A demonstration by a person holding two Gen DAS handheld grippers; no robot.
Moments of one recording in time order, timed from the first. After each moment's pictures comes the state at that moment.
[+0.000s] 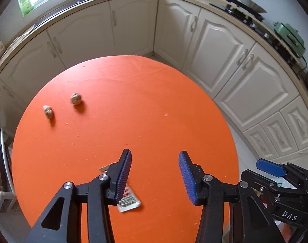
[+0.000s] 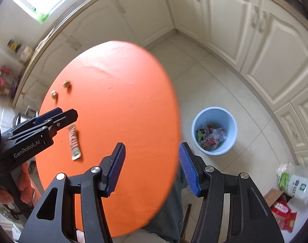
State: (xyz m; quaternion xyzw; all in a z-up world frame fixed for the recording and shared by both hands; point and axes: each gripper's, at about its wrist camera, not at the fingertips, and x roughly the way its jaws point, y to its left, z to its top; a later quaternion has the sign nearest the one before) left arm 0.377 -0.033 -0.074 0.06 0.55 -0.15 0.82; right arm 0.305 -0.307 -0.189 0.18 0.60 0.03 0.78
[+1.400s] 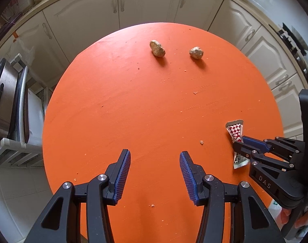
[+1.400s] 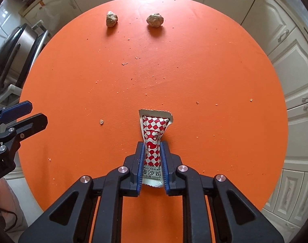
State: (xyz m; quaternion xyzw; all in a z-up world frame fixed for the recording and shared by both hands) left arm 0.375 0.161 -0.091 -0.04 0.60 -0.05 0.80; right arm 0.366 -0.063 -0.250 -0.05 0.66 0.14 0.74
